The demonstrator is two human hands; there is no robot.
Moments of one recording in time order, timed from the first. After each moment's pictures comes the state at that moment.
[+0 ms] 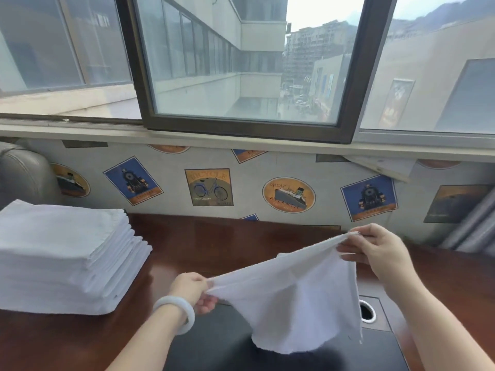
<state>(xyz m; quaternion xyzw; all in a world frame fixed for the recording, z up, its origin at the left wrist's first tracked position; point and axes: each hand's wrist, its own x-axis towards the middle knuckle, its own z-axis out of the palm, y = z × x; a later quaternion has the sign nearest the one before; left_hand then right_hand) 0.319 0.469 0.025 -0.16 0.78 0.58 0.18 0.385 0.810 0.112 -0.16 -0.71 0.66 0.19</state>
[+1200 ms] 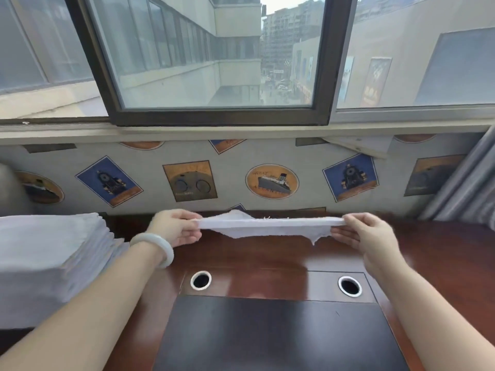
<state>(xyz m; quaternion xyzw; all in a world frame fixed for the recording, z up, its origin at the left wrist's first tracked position) 0.252 0.482 0.107 -0.06 0.75 0.65 0.14 0.376 0.840 0.084 -0.21 -0.58 0.75 0.23</state>
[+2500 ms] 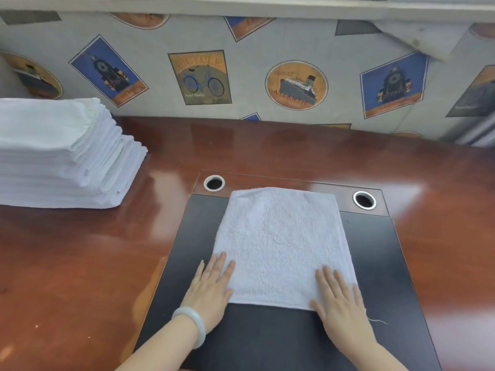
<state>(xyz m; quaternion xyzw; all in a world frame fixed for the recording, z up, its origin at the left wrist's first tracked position) 0.472 0.446 -0.180 0.24 0.96 -0.01 0.17 0.572 0.750 -0.196 -0.11 -0.98 0.07 -0.12</state>
